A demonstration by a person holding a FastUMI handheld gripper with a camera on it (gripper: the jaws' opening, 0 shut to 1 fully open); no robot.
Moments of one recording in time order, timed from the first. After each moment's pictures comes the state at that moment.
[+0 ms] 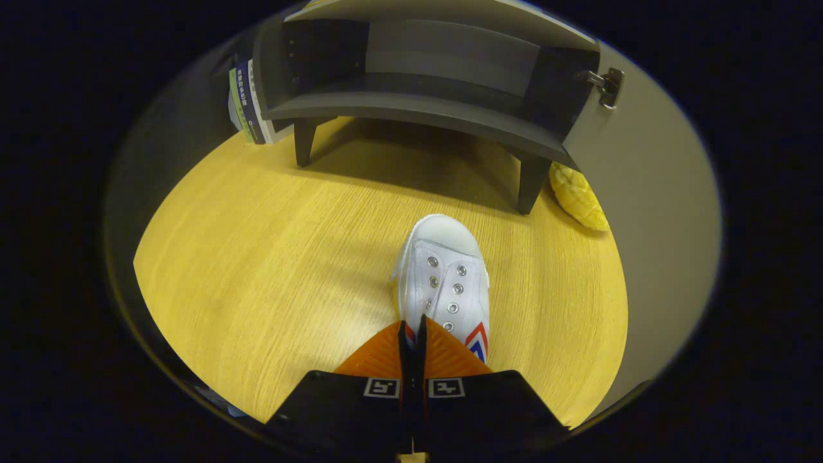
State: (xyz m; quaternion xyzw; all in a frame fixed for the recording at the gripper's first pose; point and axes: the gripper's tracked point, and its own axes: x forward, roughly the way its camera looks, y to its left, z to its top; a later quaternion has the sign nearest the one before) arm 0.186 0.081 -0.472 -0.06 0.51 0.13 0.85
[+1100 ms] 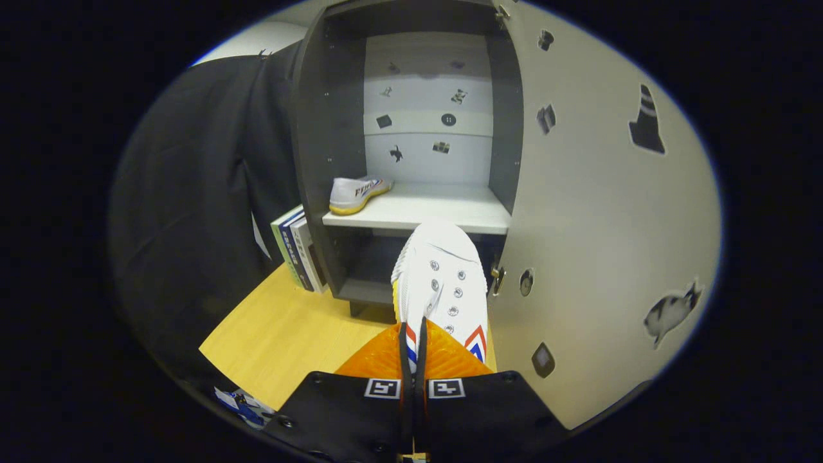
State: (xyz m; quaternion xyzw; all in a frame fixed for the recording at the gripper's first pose) arm 0.187 0.069 -0.146 0.01 0.27 0.10 0.96
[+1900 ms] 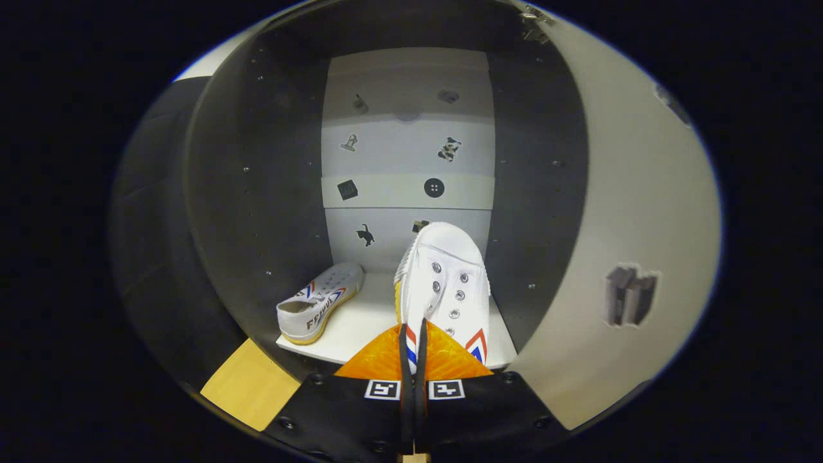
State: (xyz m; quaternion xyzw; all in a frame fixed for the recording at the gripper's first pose) arm 0.410 0.077 -0.078 0.01 0.23 0.08 0.97
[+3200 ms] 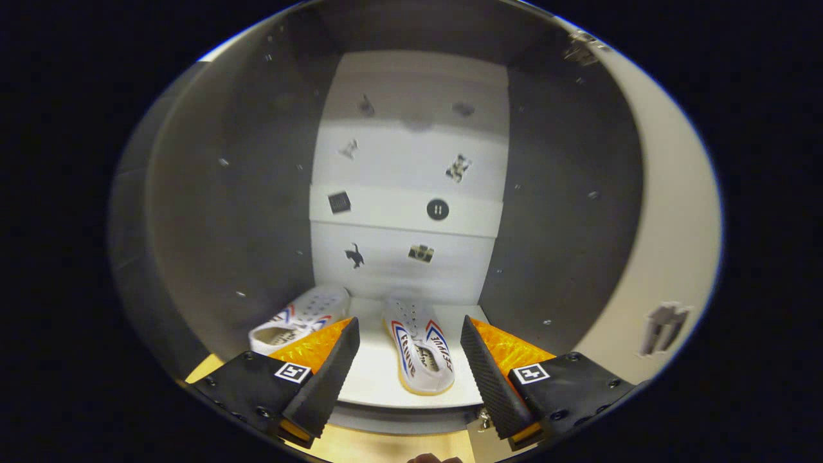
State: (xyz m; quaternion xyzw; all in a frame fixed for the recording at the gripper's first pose) arm 0.400 0.090 -0.038 -0.01 0.13 0.04 0.99
